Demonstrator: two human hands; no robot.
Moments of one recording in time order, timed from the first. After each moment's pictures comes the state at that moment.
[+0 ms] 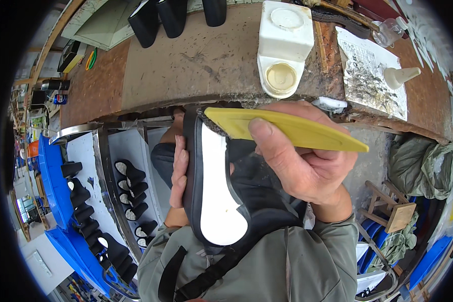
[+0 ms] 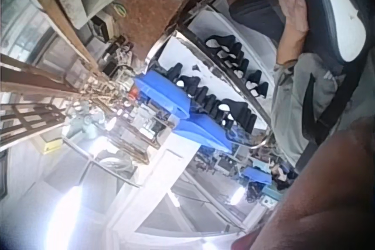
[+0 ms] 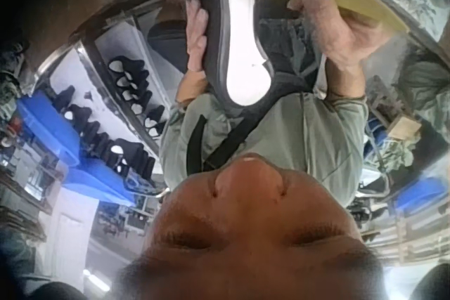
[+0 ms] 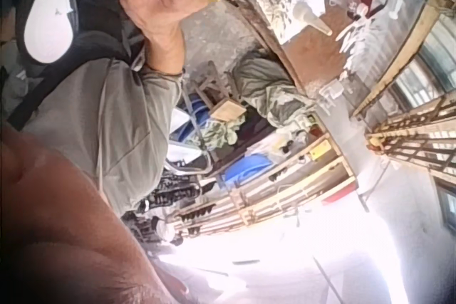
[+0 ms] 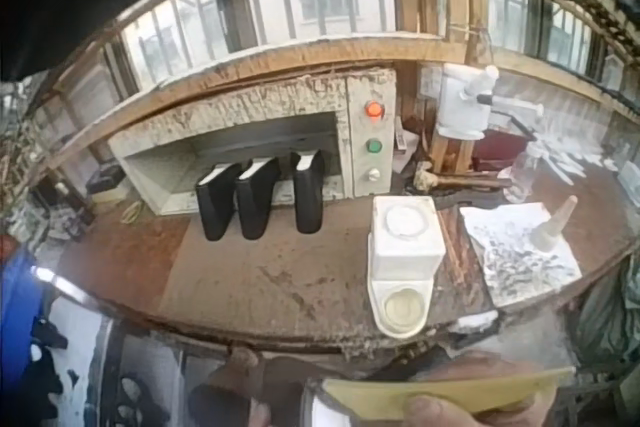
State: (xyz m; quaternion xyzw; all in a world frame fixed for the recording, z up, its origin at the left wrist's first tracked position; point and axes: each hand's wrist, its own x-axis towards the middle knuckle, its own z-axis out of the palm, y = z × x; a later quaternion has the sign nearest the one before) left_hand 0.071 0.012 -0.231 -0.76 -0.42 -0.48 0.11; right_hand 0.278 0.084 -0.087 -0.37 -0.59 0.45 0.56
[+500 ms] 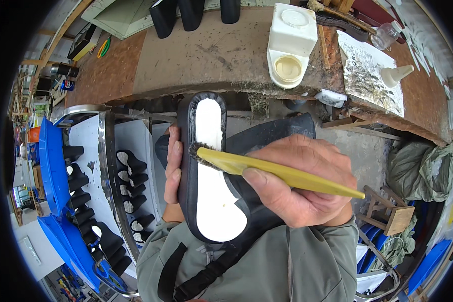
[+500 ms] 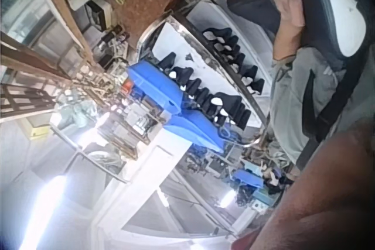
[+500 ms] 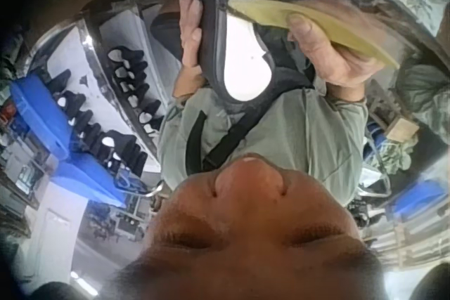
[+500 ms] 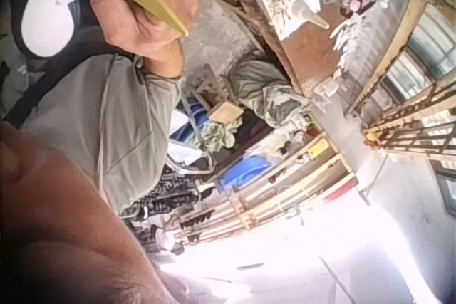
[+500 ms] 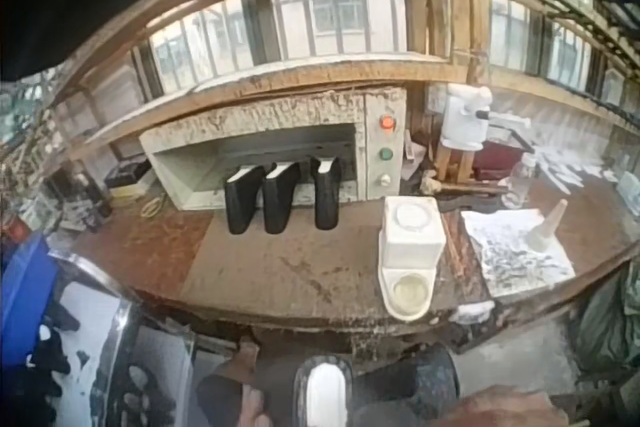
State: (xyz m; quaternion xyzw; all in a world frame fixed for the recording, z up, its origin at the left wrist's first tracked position) left_hand 0.059 -0.037 -0.219 -0.72 -0.47 -0.51 -0.01; right_hand 0.280 0.026 -0.057 -0.28 -0.72 0.38 0.51
